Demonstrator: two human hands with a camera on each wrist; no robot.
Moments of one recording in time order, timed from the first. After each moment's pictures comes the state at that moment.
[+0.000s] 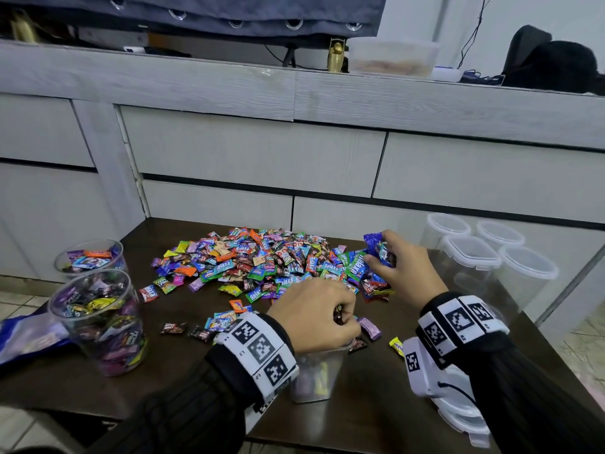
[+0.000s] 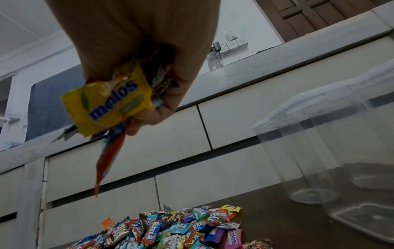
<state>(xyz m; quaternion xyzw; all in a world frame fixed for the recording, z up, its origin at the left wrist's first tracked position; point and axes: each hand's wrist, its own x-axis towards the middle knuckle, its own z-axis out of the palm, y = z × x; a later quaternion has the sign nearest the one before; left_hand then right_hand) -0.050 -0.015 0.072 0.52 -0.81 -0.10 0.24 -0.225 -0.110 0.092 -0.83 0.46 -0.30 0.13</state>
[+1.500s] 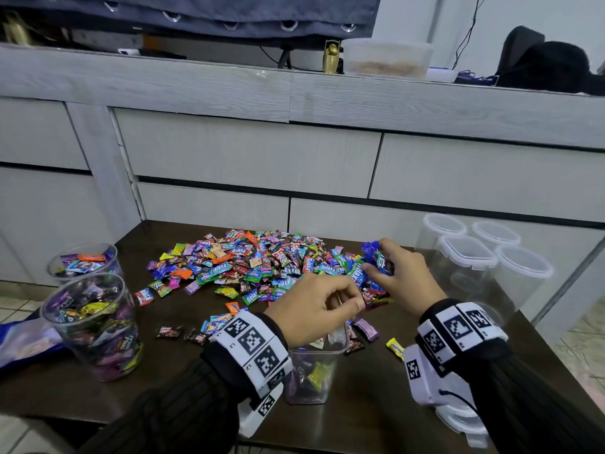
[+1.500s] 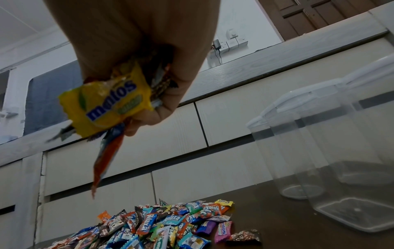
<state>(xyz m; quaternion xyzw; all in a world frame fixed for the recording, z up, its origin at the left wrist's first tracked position) -0.052 -0.015 0.077 0.47 -0.75 -0.29 0.37 -0.231 -0.114 0.078 -0.83 0.45 -0.30 0.10</state>
